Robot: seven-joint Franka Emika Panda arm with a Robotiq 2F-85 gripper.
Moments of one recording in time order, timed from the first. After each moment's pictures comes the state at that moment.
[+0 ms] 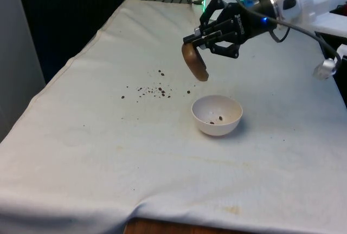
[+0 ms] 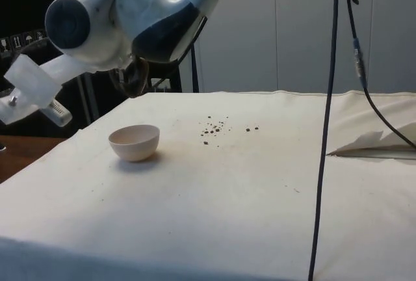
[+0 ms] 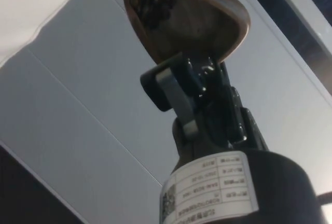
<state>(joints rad) 0.12 0.60 0.21 -1.70 -1.39 1.70 0.88</state>
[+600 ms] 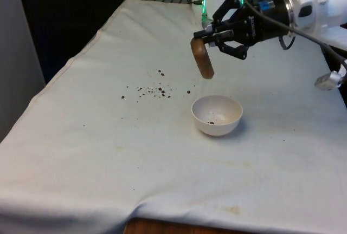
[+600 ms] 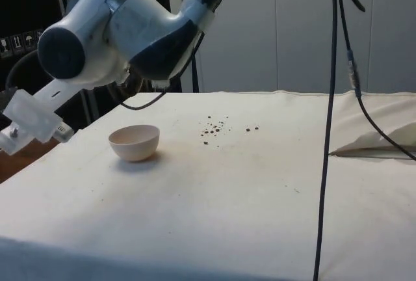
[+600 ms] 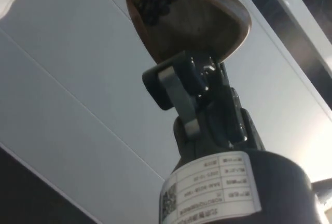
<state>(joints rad) 0.12 0.68 0.29 -1.65 -1.50 1.51 0.92</state>
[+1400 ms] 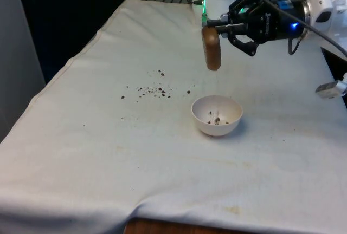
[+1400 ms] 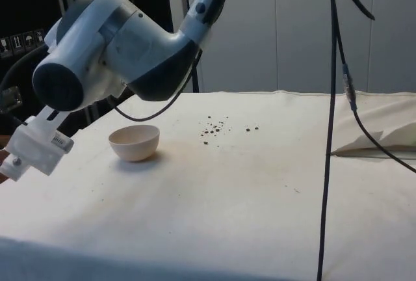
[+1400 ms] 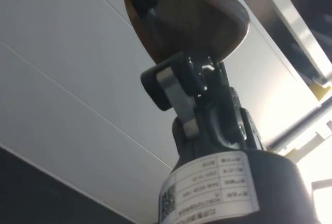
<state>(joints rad) 0.13 0.75 0.37 -1.61 -1.65 1.31 0.90</state>
